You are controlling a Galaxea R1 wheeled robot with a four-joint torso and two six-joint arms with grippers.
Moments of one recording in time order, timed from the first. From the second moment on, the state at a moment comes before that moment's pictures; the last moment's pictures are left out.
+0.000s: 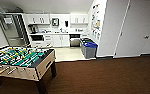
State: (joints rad) left arm 1.50 2.73 -2.38 0.33 -0.25 -0.31; right arm -1.56 2.84 -2.71 -0.24 0.16 0.23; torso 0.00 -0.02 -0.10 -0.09
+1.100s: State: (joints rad) left arm 1.51 2.72 -2.38 0.33 -0.25 -0.31; right arm -1.57 2.85 -2.70 -0.24 0.16 0.22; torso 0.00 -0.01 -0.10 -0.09
